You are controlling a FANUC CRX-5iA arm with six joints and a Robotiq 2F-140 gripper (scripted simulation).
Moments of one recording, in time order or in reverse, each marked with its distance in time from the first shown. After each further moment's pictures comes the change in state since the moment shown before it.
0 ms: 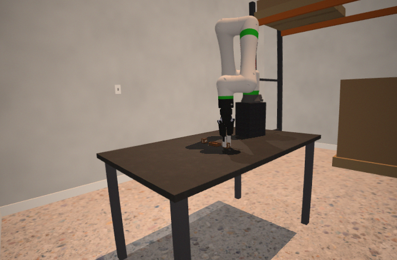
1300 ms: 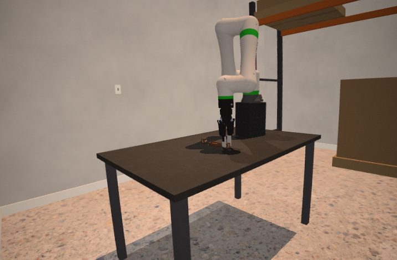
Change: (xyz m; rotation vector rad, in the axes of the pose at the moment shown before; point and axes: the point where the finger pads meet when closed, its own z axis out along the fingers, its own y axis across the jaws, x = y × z) arm 0.000 0.000 0.000 0.000 0.000 0.000
